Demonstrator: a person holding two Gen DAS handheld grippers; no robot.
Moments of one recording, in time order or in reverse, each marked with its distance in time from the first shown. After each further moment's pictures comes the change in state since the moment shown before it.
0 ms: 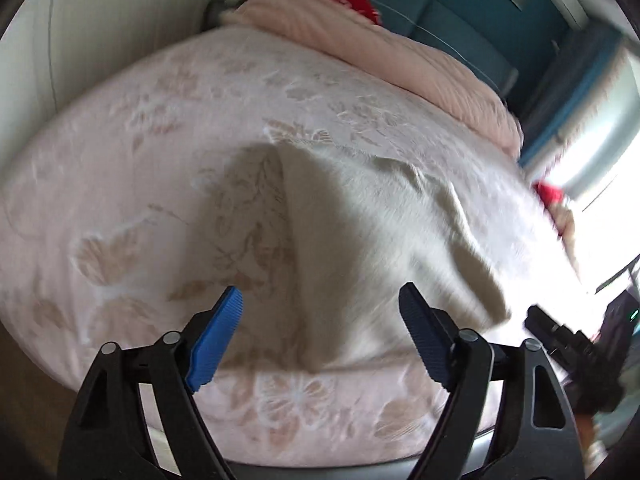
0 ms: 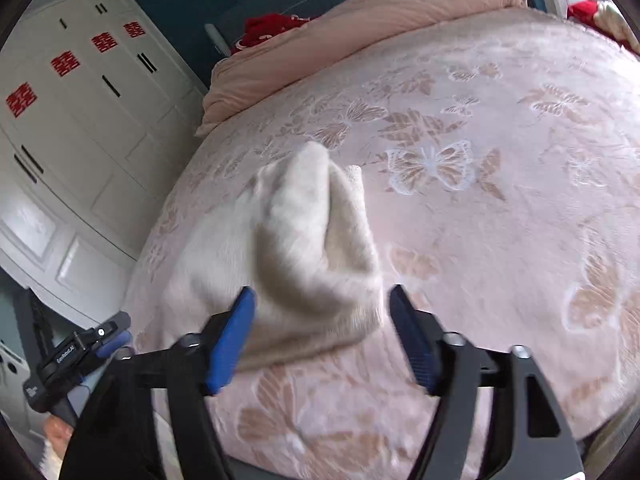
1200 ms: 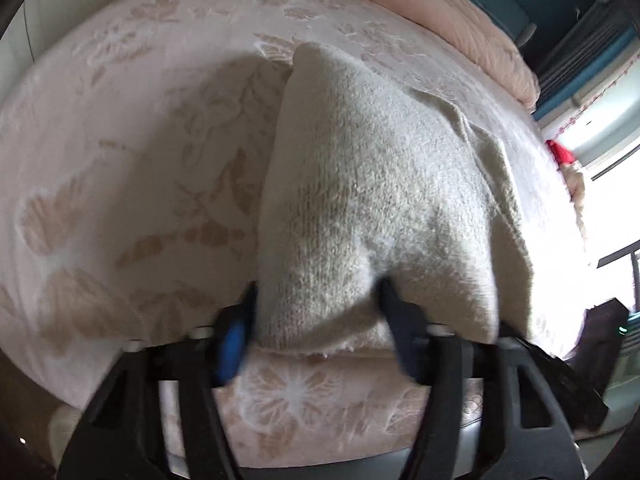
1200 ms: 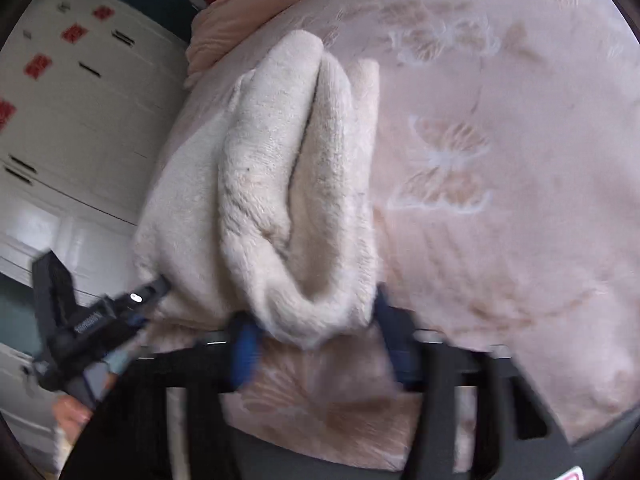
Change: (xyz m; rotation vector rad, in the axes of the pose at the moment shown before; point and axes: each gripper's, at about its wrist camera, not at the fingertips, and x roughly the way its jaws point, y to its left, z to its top) left arm 0.057 -0.001 -0.017 0.029 0.243 0.021; right arm 0.044 -0.008 -0.040 0.105 0.223 0.050
